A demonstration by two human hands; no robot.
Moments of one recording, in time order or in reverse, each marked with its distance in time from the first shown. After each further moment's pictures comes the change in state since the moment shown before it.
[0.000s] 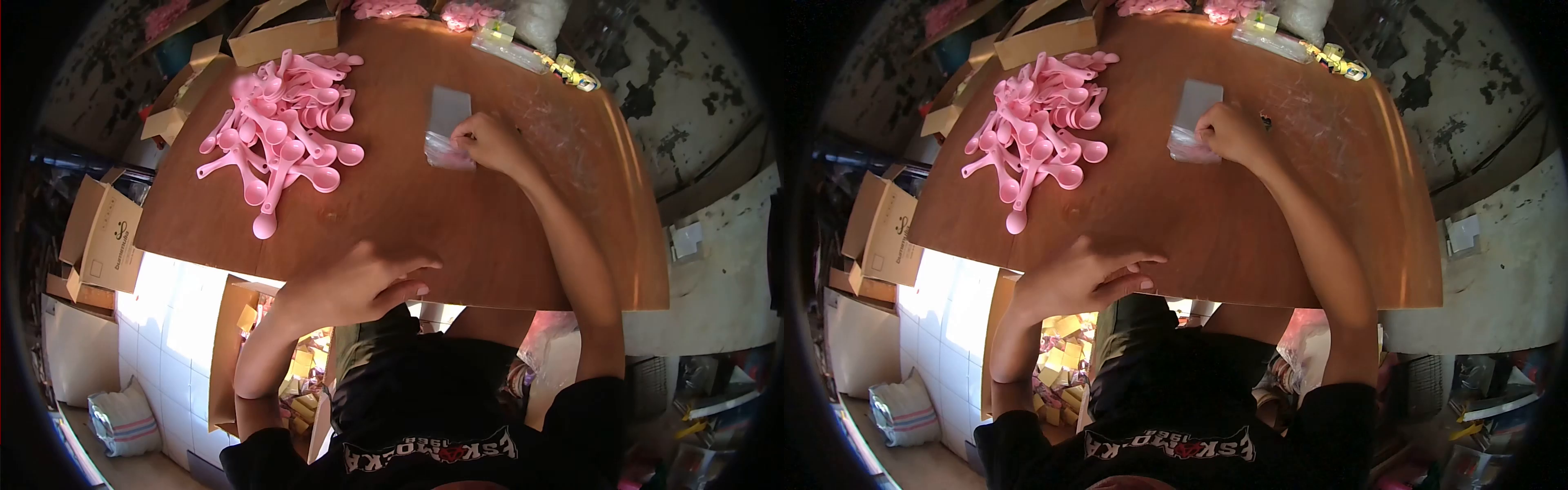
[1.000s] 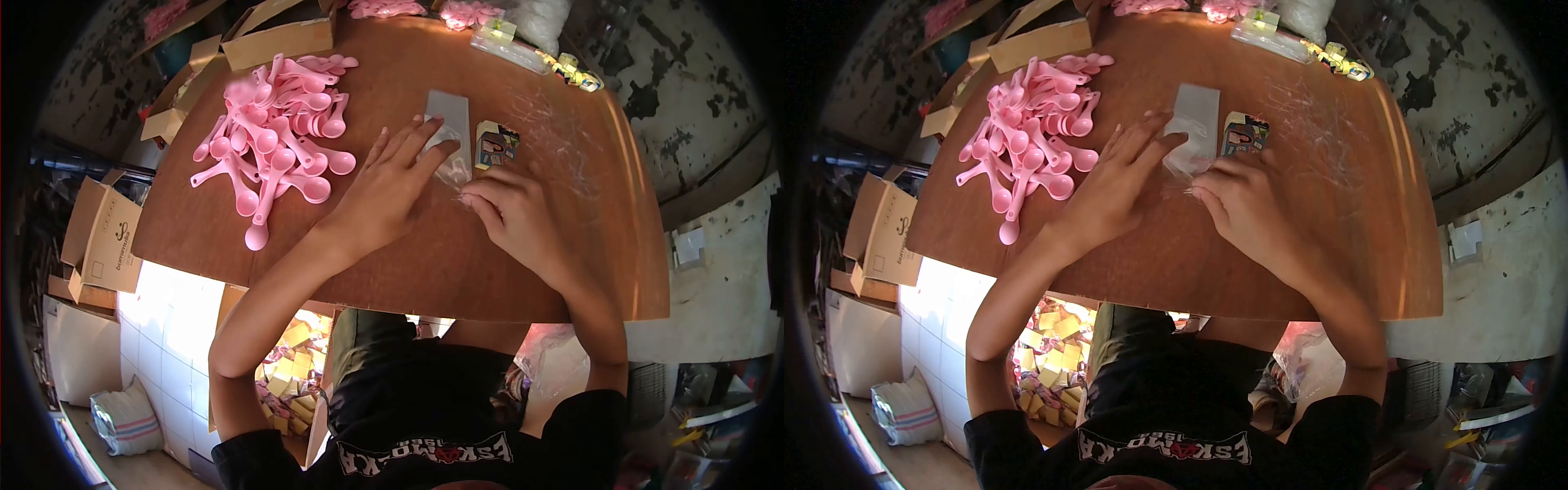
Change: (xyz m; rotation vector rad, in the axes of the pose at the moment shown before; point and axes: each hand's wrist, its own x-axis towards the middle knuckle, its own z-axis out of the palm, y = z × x) left_hand 0.091 -0.044 -0.007 0.502 0.410 0.123; right_hand -0.098 -0.068 -0.026 -0.231 0.327 -0.247
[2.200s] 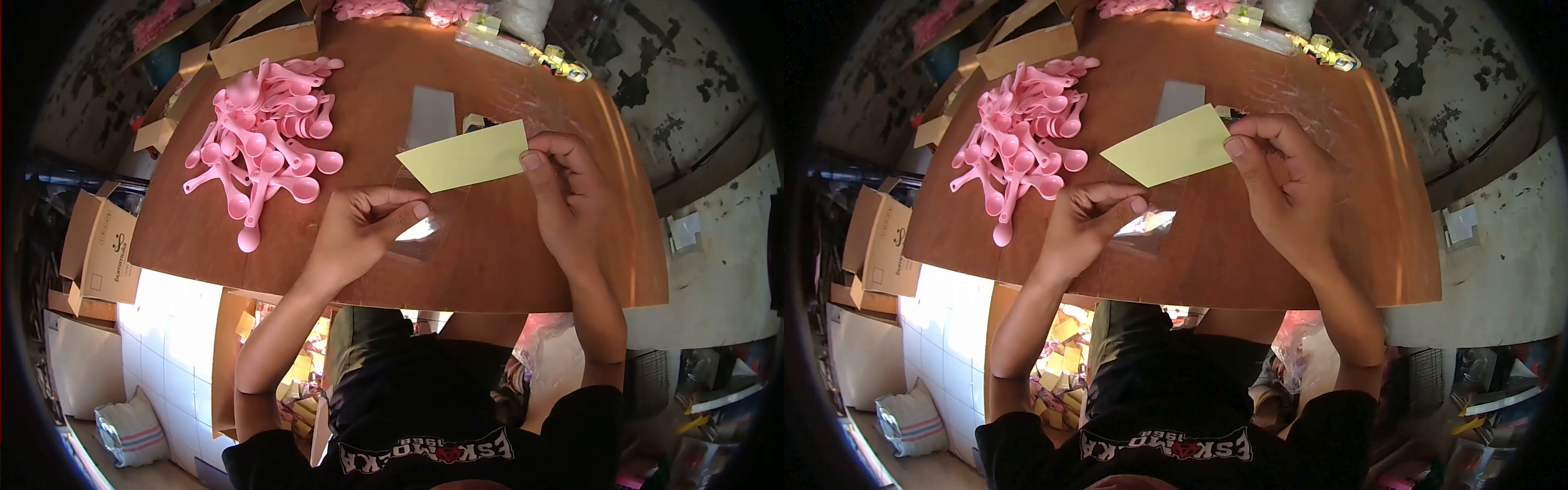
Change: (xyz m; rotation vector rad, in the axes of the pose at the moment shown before) left_hand -0.037 0.029 -0.003 -1.060 0.078 -0.558; right_hand -0.006 -0.012 -0.038 0.723 0.486 0.246
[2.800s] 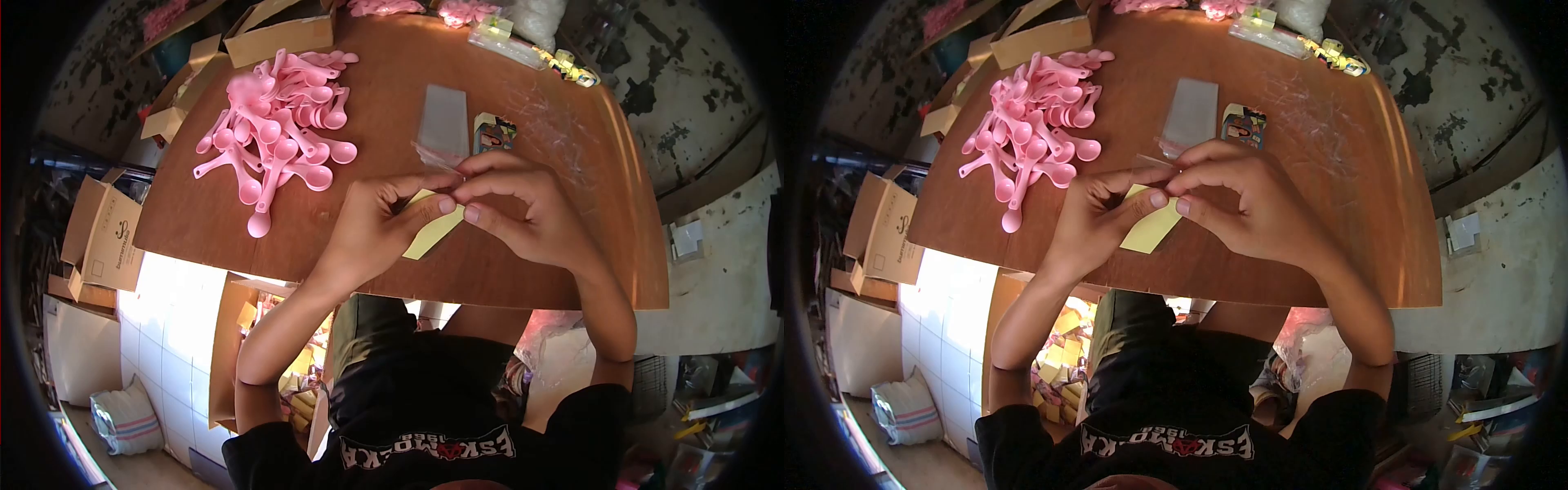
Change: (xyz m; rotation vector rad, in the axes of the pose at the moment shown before) left_hand -0.006 0.022 0.010 0.069 -0.046 0.086; right_hand 0.005 -0.005 0.012 -0.052 -0.579 -0.094
